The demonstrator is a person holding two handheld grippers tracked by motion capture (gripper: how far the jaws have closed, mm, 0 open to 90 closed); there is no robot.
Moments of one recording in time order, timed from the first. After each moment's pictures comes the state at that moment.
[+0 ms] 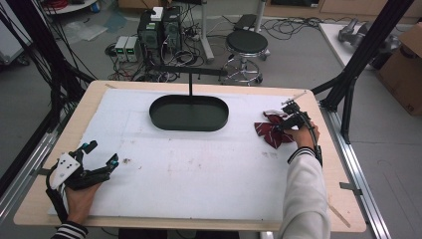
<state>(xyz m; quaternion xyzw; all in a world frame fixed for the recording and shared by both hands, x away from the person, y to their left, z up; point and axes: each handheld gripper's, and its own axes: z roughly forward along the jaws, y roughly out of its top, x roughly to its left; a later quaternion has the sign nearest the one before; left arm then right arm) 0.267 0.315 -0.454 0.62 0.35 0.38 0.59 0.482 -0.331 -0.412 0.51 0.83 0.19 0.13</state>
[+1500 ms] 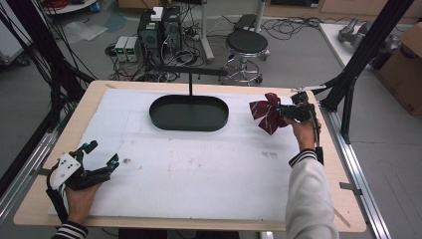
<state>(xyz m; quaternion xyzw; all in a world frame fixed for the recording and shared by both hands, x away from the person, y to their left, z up) 0.267 0.314 -0.454 0.62 0.35 0.38 0.59 0.458 -0.326 -0.359 0.49 0.76 0.39 0.19</state>
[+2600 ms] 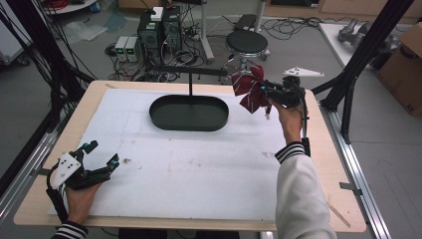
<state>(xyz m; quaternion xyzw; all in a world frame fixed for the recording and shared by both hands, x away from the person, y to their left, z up) 0.268 0.314 -0.454 0.62 0.35 0.38 0.59 0.446 -0.266 -0.297 0.41 0.72 0.51 0.24</state>
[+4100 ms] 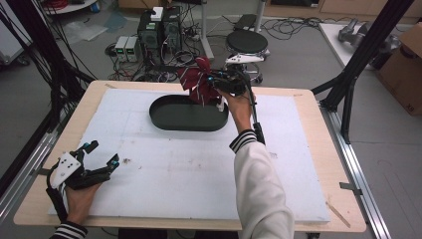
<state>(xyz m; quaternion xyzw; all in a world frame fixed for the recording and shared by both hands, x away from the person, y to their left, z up) 0.269 0.314 -0.453 0.62 0.34 0.37 0.59 0.478 -0.129 -0.290 0.34 0.75 0.54 0.18</state>
